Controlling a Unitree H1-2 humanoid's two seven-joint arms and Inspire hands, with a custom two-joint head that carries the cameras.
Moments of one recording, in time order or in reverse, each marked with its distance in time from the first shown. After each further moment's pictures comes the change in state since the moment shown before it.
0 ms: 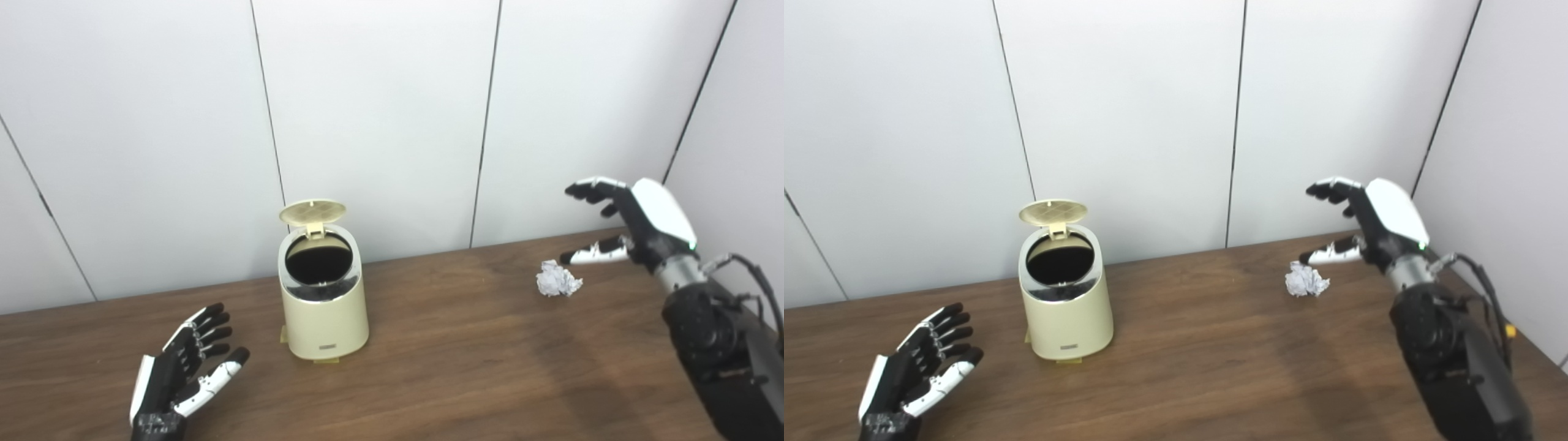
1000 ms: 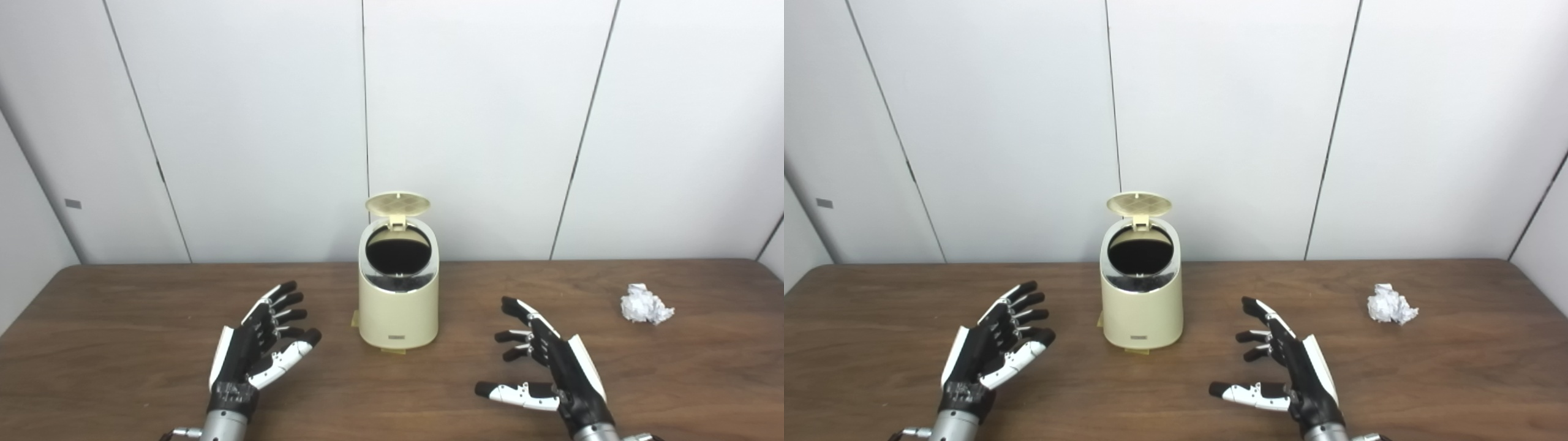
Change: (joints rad) left arm 0.056 -0.031 -0.015 -0.104 0.002 0.053 0.017; right arm 0.272 0.542 0.160 0.064 0.336 -0.340 -0.084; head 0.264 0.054
